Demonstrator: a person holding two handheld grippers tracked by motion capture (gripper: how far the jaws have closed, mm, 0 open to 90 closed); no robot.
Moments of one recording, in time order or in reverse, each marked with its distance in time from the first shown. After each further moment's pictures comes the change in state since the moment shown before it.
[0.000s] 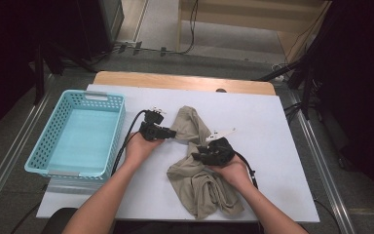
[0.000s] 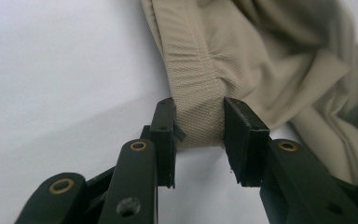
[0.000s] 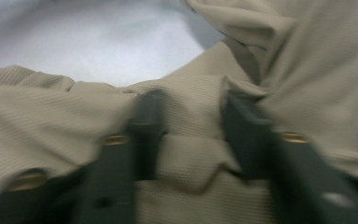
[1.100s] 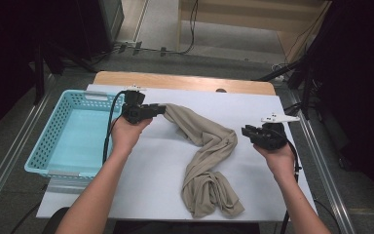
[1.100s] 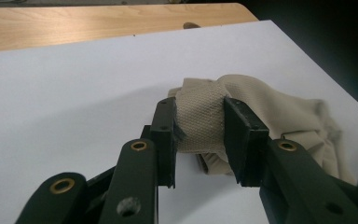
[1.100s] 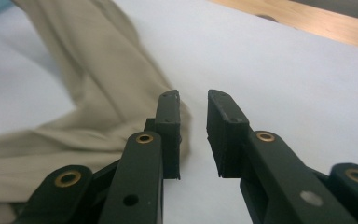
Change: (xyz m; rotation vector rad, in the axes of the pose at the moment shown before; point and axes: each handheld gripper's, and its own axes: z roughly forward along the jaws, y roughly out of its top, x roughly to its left) left arm 0.005 0.031 -0.071 -0.239 0.024 -0.037; right arm -0.065 -0.014 -0.121 -0.198 -0.288 0.128
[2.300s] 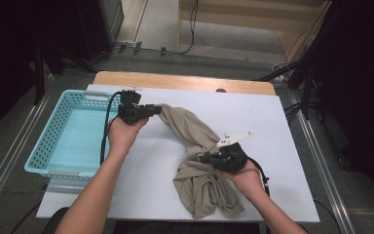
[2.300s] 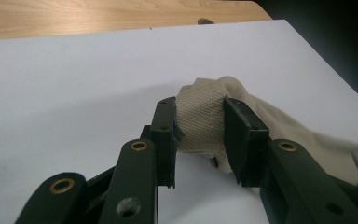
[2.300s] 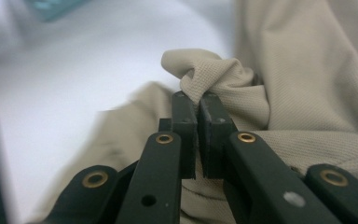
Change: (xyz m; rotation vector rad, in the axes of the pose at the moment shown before) left arm 0.009 -0.003 -0.008 0.007 0.042 -0.042; right arm 0.113 -0.012 0.032 0.127 0.374 -0.168
